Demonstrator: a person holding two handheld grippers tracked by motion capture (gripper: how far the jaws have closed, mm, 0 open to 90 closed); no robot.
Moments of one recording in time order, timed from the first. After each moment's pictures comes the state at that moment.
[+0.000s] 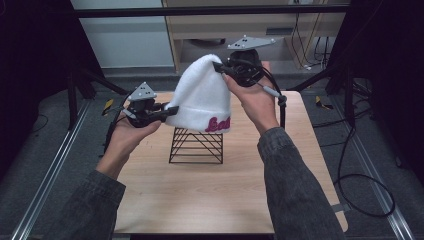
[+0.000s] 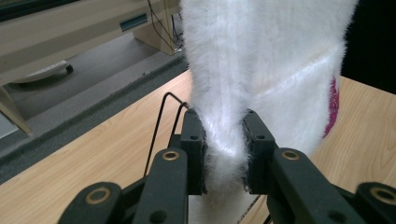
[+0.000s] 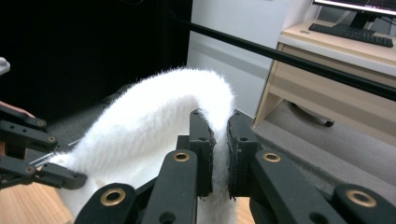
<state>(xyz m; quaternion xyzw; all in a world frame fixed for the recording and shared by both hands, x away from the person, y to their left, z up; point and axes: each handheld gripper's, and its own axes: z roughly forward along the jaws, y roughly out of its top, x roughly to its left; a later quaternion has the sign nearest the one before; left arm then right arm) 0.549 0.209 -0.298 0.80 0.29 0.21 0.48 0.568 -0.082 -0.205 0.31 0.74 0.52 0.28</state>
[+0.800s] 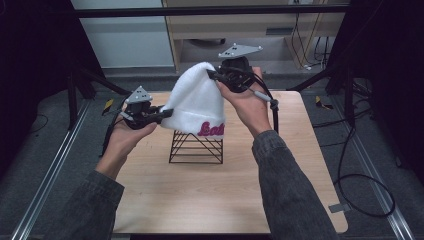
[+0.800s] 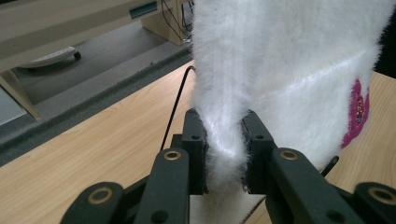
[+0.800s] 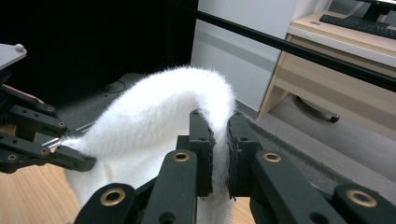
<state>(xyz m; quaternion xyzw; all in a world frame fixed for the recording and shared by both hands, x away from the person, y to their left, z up) 0.559 0.225 -0.318 0.80 0.31 0.21 0.46 0.572 -0.067 -0.222 0.31 0.76 0.51 0.28</state>
